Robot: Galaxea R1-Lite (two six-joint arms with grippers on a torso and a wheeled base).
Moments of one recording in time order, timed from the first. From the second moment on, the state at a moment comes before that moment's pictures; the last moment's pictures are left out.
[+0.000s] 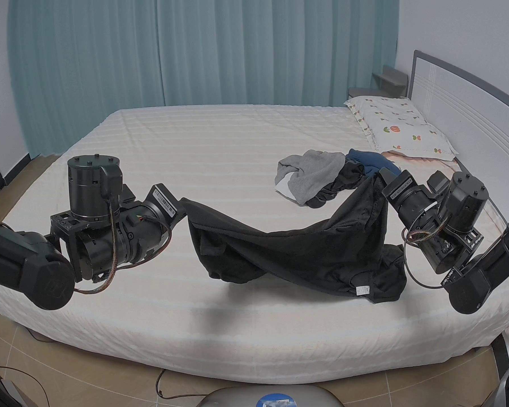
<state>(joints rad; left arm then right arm) -0.46 1.71 -0.77 -0.64 0.02 -1.00 0.42 1.90 -0.64 -1.41 -0.27 0.72</state>
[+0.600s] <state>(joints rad) -0.45 1.69 -0.77 -0.64 0.01 -1.00 0.44 1.90 -0.63 -1.48 -0.26 0.74</state>
